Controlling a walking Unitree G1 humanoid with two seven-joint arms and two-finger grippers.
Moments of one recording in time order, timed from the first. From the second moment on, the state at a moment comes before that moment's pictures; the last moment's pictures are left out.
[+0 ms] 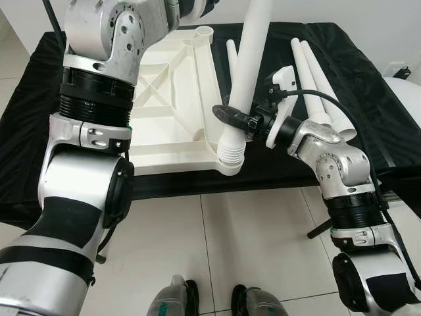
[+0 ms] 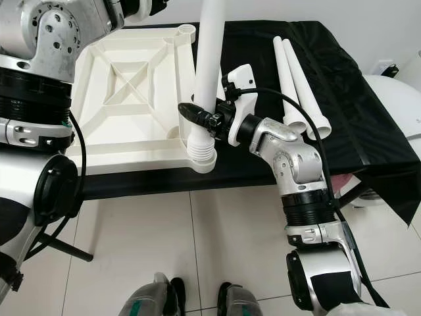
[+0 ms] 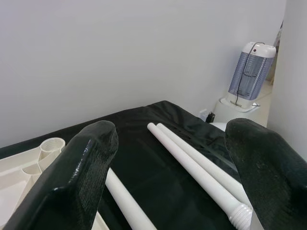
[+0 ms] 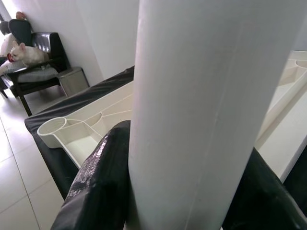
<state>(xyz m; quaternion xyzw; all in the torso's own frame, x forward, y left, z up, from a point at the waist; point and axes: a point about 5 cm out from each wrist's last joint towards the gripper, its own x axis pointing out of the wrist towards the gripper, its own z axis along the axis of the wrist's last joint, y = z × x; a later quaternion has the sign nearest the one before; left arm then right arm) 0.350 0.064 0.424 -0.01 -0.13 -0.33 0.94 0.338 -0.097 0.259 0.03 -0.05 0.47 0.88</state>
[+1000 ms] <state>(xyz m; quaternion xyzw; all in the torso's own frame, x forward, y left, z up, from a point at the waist) 0.355 0.112 0.333 -0.04 -0.04 -0.28 0.96 0.335 -0.114 0.268 0.10 -0.12 0.38 0.91</state>
